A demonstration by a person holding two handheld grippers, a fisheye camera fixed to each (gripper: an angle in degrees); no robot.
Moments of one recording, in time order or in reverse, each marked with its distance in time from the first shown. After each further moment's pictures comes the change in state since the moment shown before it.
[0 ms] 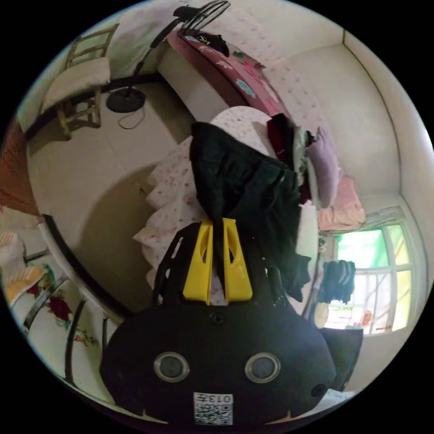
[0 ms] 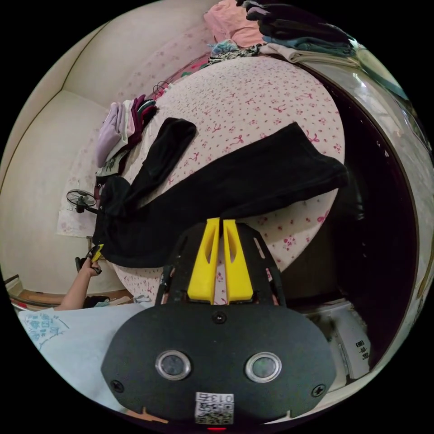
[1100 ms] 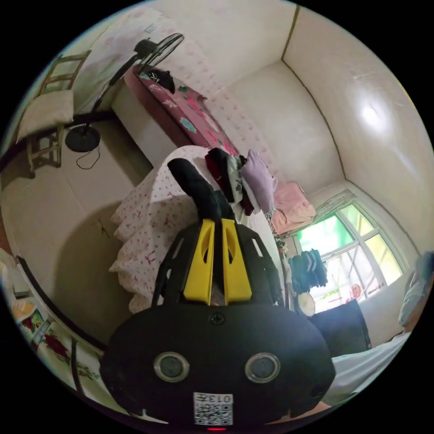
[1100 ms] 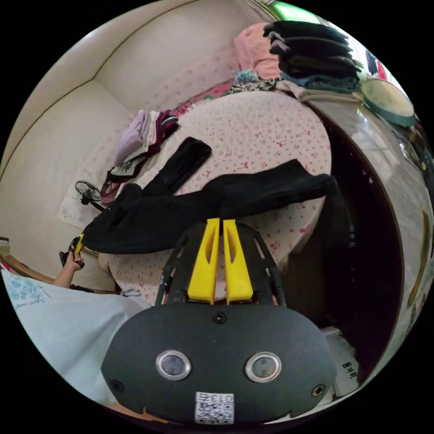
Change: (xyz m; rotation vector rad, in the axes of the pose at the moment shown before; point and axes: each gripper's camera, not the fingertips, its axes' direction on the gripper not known) left arm 0.014 0.040 -0.086 0.212 0.314 0.201; right arm -0.031 0.008 -0.036 0.182 0.009 -0.148
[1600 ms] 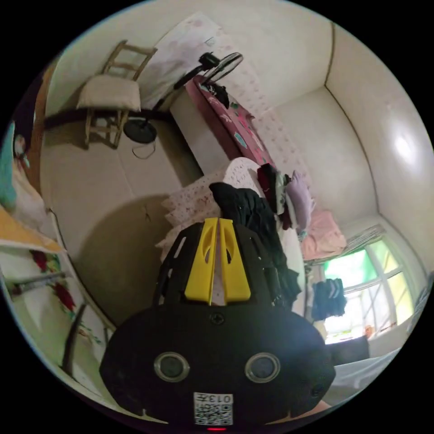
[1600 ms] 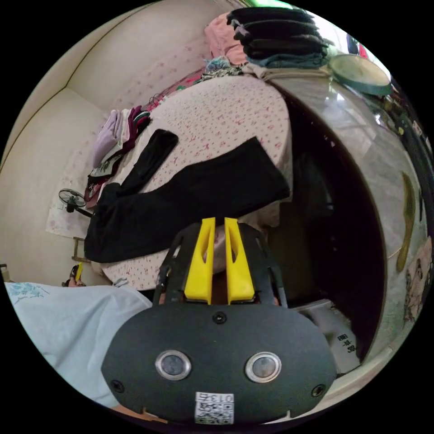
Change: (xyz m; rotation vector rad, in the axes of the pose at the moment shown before) left arm -0.026 0.074 -0.011 0.116 -0.197 -0.209; right arm 0.023 -0.009 -0.015 -0.081 0.096 0.113
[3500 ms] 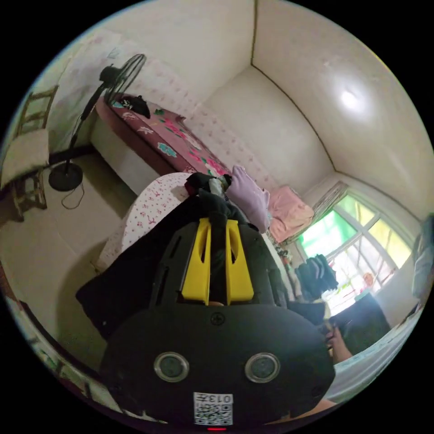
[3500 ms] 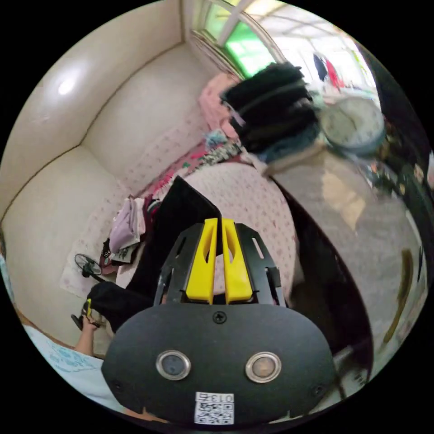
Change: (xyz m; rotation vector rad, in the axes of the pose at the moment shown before) left arm 0.164 -0.079 0.096 0.022 0.214 0.383; right arm 0.020 -0.180 -0.128 0.420 -0.083 0.120
